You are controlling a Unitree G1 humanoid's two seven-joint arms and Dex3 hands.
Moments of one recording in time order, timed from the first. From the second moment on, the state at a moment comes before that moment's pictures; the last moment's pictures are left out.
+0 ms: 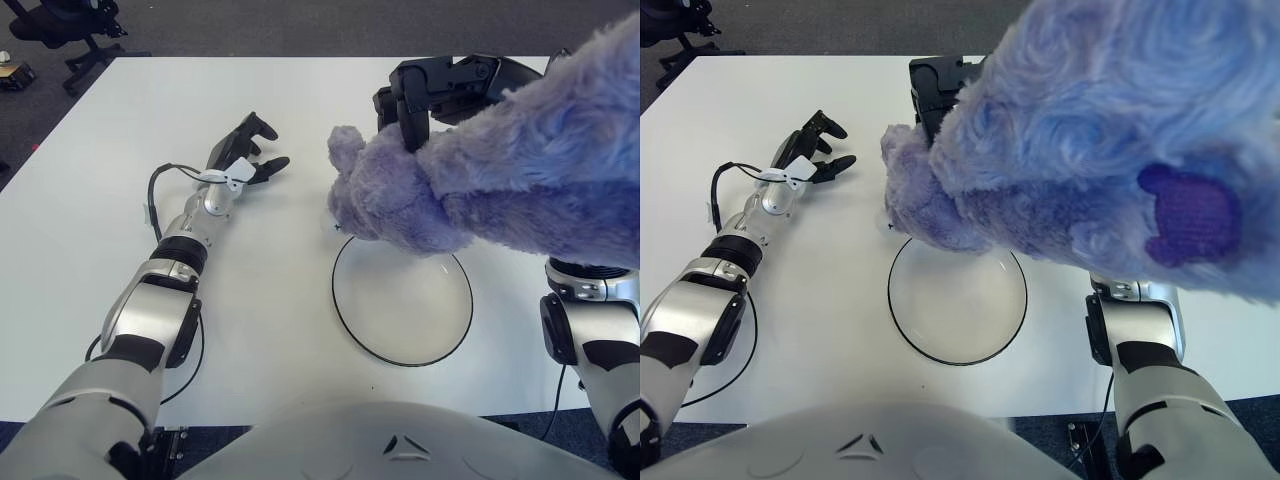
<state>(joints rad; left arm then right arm) -0.70 0.35 -0.18 1.02 0.37 -0.51 0.22 -0.71 -0.44 0.02 -0.17 0.46 -0.09 1.03</state>
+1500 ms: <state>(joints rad) -0.73 0.38 -0.17 1.09 0.36 -0.54 0.19 -0.74 -0.51 0.03 0.35 0.20 -0.84 1.04</state>
